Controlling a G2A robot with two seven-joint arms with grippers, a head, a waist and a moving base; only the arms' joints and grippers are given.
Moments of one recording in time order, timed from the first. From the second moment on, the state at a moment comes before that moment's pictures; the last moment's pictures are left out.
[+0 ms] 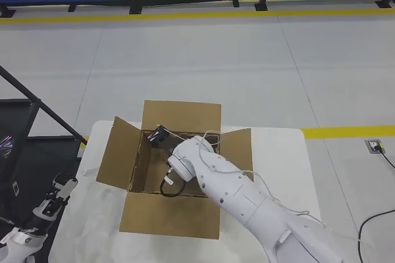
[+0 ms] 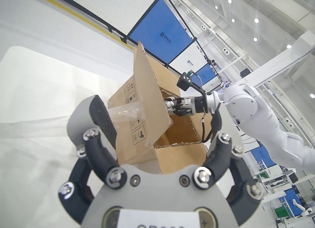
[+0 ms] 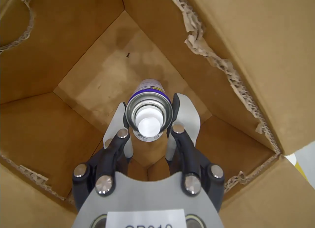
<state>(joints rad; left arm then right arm) 1.55 -1.03 -1.93 -1.63 0.05 -0.72 -0.38 -0.18 -1.79 0.51 -0.70 -0.97 0.06 0.96</state>
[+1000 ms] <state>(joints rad) 1.56 -1.04 -1.93 -1.67 0.13 -0.64 -0.30 -0.06 -1.90 0.60 -0.33 -0.80 -0.16 0.57</state>
